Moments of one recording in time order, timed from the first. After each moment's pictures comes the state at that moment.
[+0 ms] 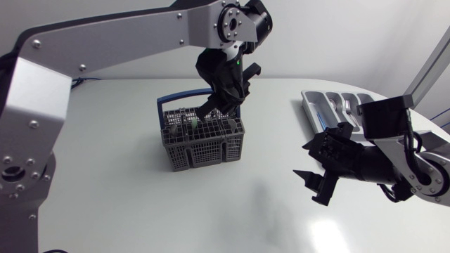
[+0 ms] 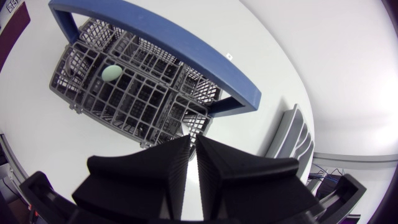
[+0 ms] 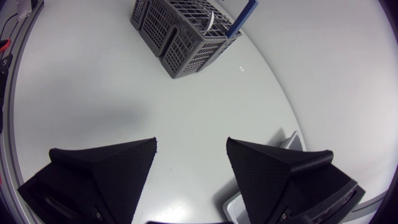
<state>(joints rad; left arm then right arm) -0.73 2.18 2.13 -1.10 -0.21 -1.38 0.27 1.16 0.57 -0.22 -0.17 -0.87</state>
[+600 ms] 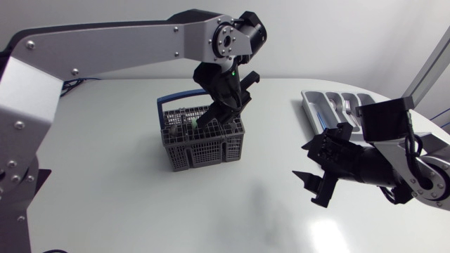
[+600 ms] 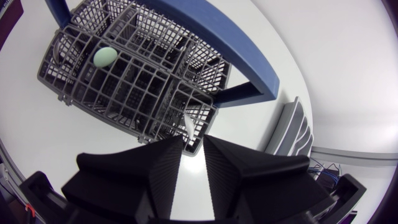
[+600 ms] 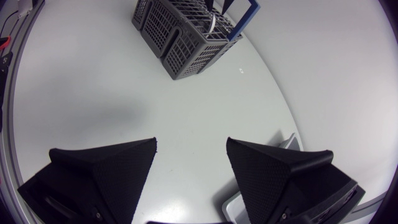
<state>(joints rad) -0.72 2.14 1.99 -0.97 -0.14 -1.38 0.29 1.14 0.56 -0.21 -0.14 -0.86</state>
